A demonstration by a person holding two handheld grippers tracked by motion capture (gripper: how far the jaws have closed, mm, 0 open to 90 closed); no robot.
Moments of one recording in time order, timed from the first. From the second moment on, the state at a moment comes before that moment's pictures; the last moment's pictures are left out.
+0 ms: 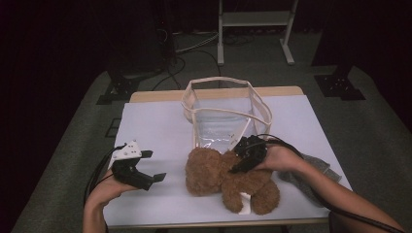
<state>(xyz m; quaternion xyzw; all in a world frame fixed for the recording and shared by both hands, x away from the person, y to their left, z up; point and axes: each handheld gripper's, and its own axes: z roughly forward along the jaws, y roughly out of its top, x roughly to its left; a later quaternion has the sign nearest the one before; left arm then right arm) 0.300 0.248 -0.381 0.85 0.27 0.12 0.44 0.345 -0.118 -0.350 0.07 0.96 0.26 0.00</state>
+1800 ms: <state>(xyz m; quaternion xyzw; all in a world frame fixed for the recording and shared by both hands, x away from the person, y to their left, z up) 0.299 0.268 -0.384 0.83 0.30 0.12 0.45 0.350 -0.123 -0.297 0.08 0.93 0.36 -0.03</state>
